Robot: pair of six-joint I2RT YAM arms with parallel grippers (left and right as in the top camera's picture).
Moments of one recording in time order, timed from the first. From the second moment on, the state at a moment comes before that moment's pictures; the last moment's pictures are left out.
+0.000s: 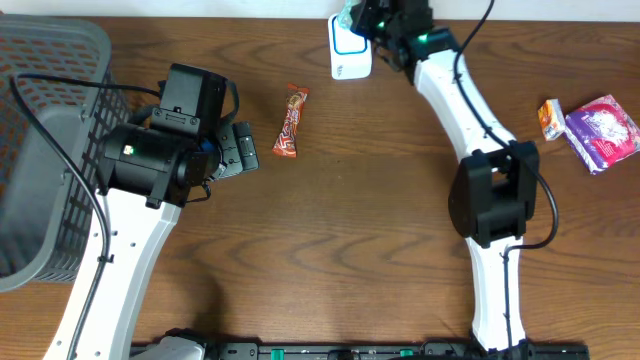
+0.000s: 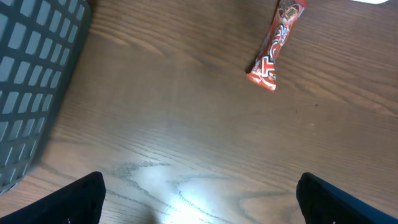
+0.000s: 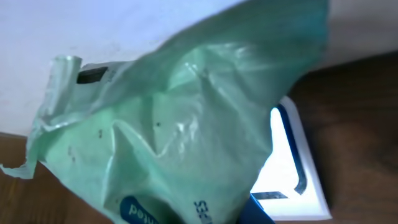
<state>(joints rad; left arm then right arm) -0.28 1.37 1.55 -1.31 -0.16 -0.48 0.30 2.37 2.17 -0.36 -0.17 0.61</state>
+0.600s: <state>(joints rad) -0.28 1.37 1.55 -1.31 -0.16 -0.48 0.22 2.37 2.13 -0.65 -0.07 0.62</state>
